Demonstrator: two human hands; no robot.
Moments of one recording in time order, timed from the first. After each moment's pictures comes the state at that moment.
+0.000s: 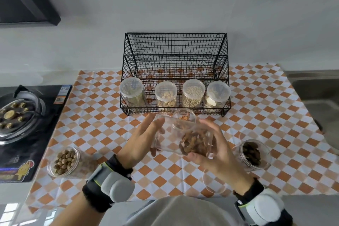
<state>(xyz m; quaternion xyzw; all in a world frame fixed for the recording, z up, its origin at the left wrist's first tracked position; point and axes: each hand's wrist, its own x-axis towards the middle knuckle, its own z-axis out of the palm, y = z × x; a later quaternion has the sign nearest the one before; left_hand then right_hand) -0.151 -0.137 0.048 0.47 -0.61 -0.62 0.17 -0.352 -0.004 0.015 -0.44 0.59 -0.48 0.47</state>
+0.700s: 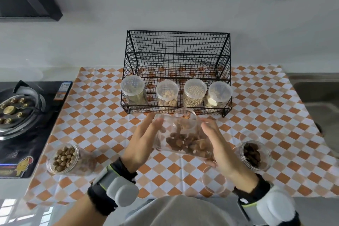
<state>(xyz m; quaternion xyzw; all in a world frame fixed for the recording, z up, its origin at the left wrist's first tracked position) -0.151 -0.126 0.050 0.47 -0.59 -0.61 0.23 -0.349 -0.023 0.036 -0.34 0.58 -0.48 0.56</state>
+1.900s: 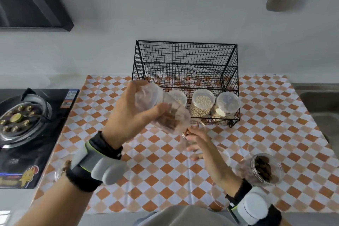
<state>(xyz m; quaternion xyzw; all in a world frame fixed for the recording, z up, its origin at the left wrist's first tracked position) -0.125 -0.208 0.110 0.45 -0.75 -0.37 0.30 -0.320 -0.057 0.004 -0.39 0.63 -0.43 0.52</state>
